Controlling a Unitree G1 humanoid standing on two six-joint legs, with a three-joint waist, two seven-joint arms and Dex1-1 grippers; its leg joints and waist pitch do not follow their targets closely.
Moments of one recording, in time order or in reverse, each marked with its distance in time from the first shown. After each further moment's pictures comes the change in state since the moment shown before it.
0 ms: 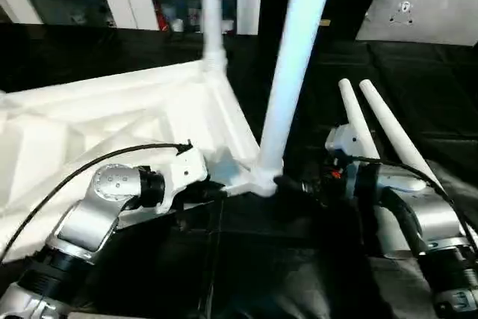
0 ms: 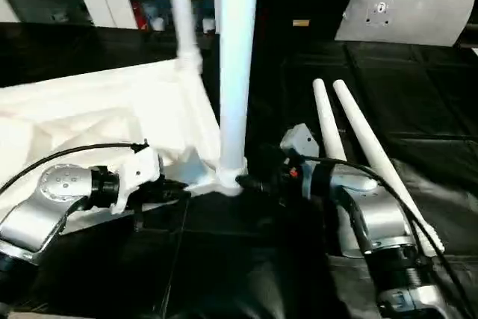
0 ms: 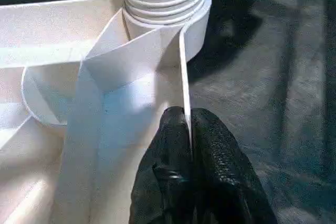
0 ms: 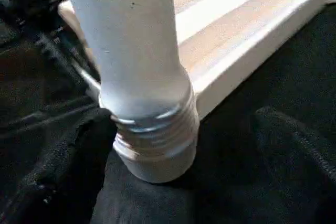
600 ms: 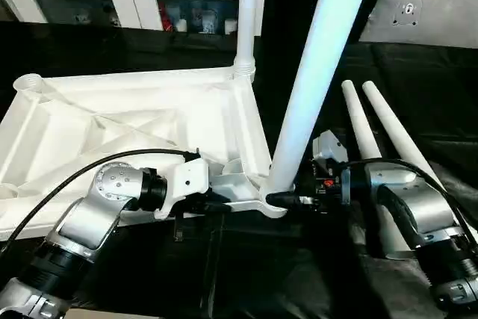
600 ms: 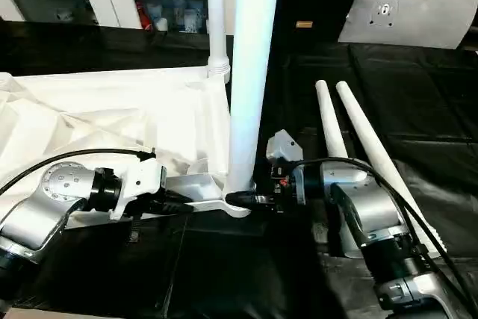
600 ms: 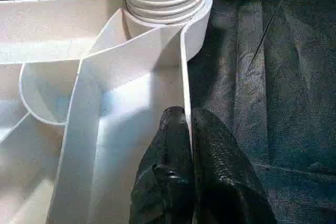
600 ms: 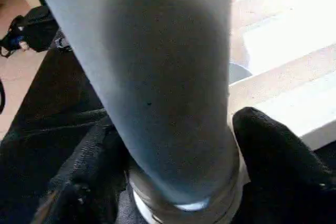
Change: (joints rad) left arm -0.020 0.011 -0.039 0.019 -0.017 -0.052 -0.091; right arm -0.052 -0.010 0.082 -0.016 0.027 0.050 0.154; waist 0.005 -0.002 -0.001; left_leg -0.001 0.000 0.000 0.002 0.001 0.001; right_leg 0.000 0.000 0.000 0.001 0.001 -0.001
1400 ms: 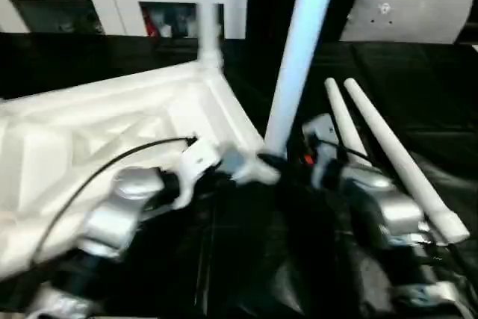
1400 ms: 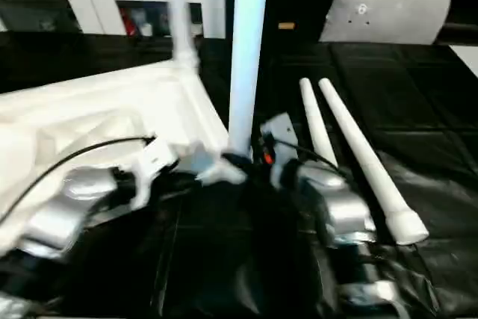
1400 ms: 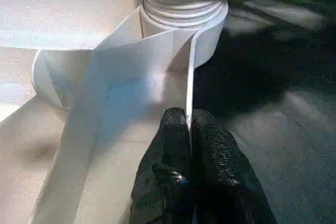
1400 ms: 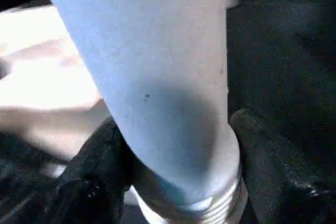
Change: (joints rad) left arm -0.012 -0.281 0.085 -0.030 0.092 0.351 0.457; right arm -0.023 0.358 -0.165 0.038 -0.105 0.131 -0.703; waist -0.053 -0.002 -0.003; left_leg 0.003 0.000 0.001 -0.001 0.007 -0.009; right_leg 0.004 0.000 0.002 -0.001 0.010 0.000
